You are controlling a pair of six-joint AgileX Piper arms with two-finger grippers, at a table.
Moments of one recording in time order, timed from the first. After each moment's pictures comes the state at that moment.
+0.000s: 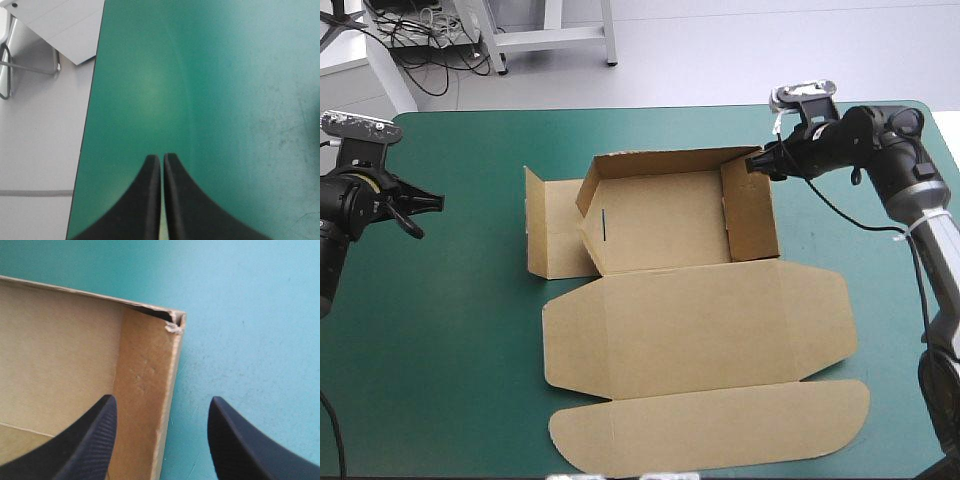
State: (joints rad) left arm -0.02 1.28 -1.37 0.28 0.93 -0.03; right arm 0.17 1.66 -1.69 0.18 0.97 -0.17
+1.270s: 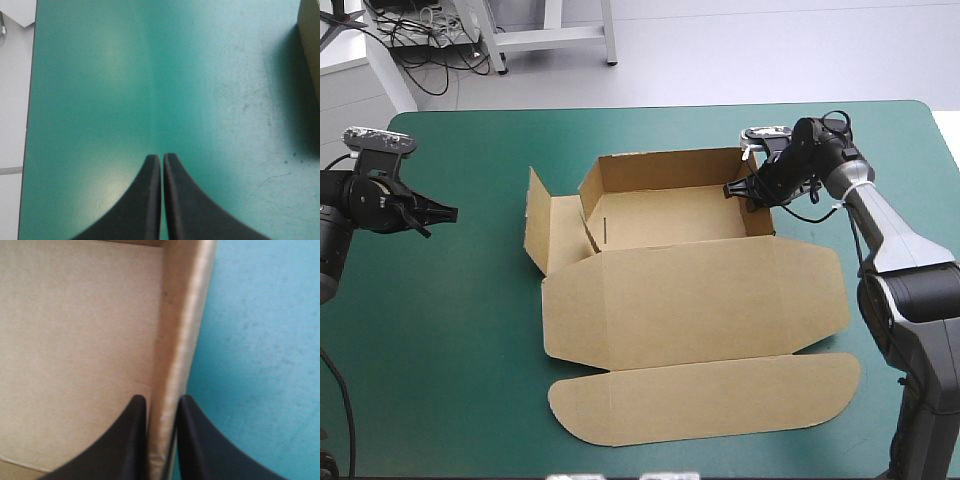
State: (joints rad) left arm 0.04 1.34 -1.36 0.09 1.00 0.09; right arm 0.17 2.03 -1.81 0.23 1.06 -0.14
